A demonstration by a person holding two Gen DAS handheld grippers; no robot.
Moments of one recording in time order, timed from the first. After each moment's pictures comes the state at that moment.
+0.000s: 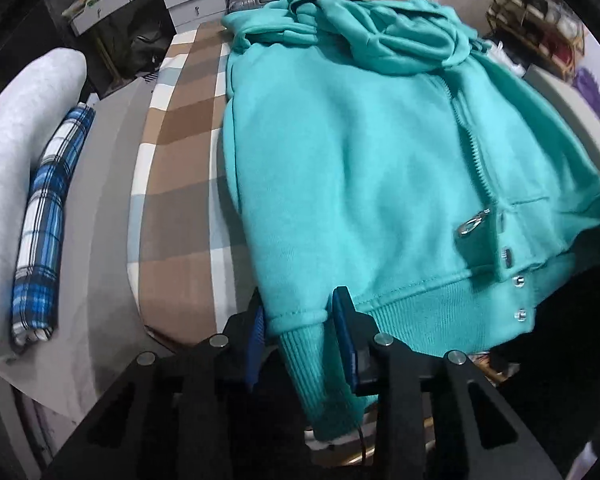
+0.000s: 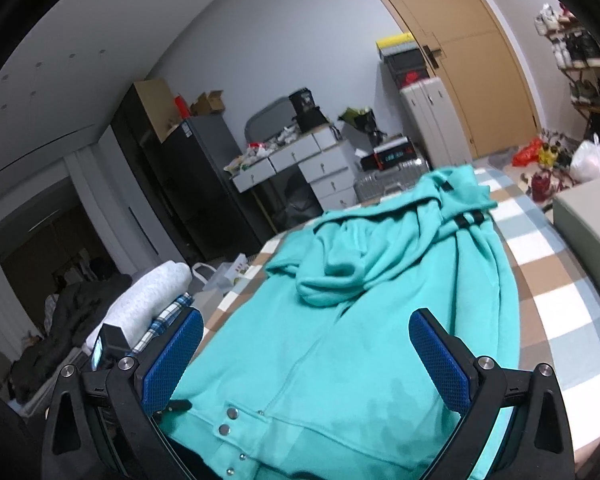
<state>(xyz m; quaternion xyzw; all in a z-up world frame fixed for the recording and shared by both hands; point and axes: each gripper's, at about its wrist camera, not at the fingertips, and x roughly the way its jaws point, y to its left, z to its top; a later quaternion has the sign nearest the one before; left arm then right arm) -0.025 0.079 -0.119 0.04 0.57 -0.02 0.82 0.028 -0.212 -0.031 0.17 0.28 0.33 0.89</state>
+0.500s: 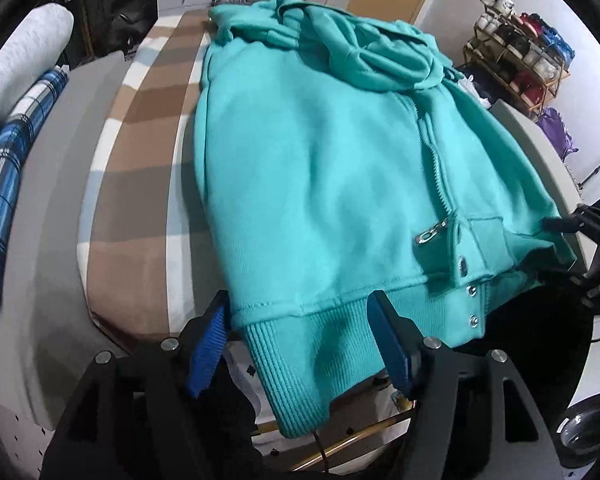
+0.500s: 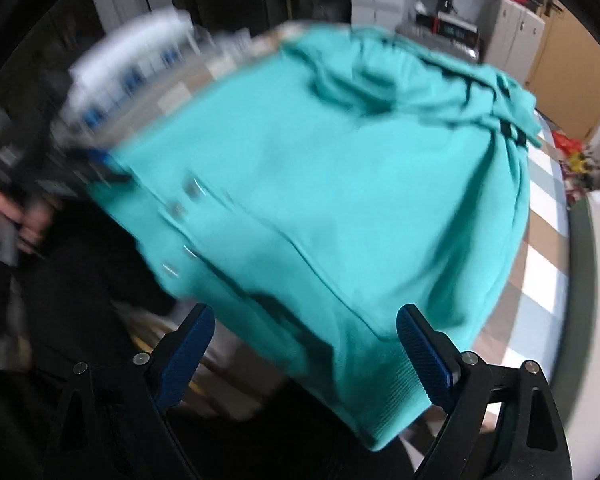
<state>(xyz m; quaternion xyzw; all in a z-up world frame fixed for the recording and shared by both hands) -0.033 0.088 -0.130 -0.06 0.56 -0.08 0.82 0.014 -0.127 -0.085 -0.24 0.53 0.31 0.75</state>
